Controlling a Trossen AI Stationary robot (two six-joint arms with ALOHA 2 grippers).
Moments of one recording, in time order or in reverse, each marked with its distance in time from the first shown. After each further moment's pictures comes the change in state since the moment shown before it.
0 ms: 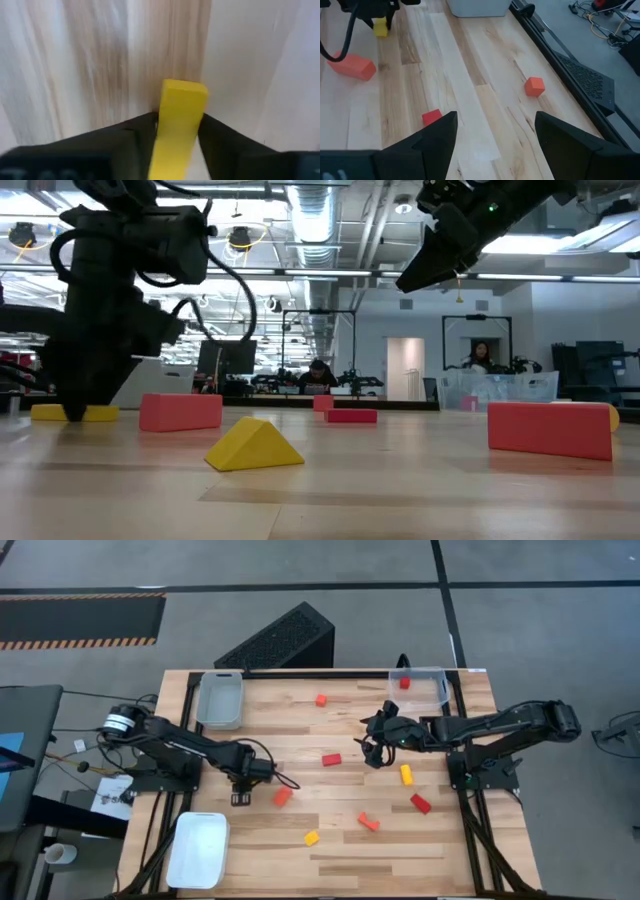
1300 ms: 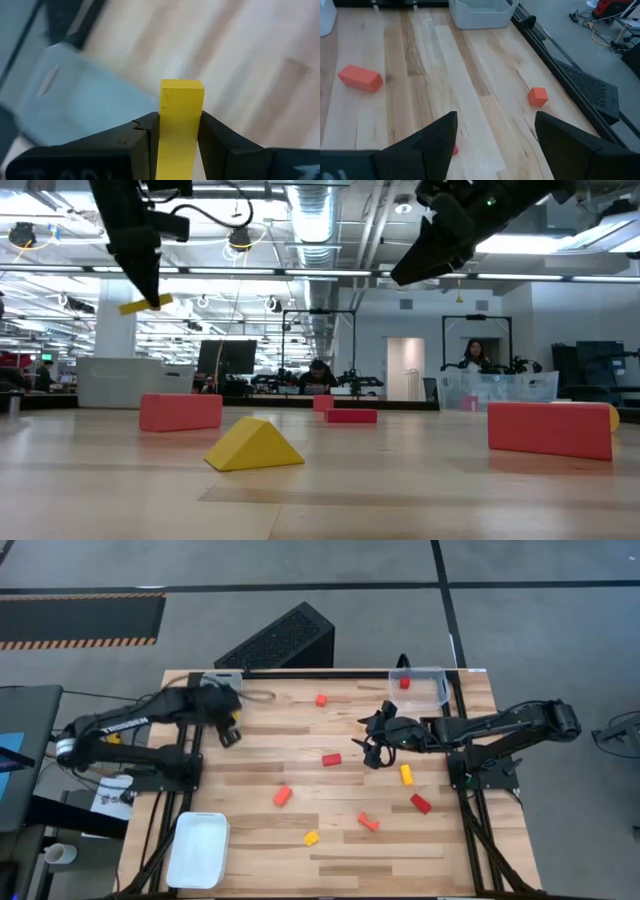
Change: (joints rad) left arm 0.522 -0.509 0.220 -0.321 -0.265 0.118; right arm 0.013 0.000 0.000 0.053 0.000 0.000
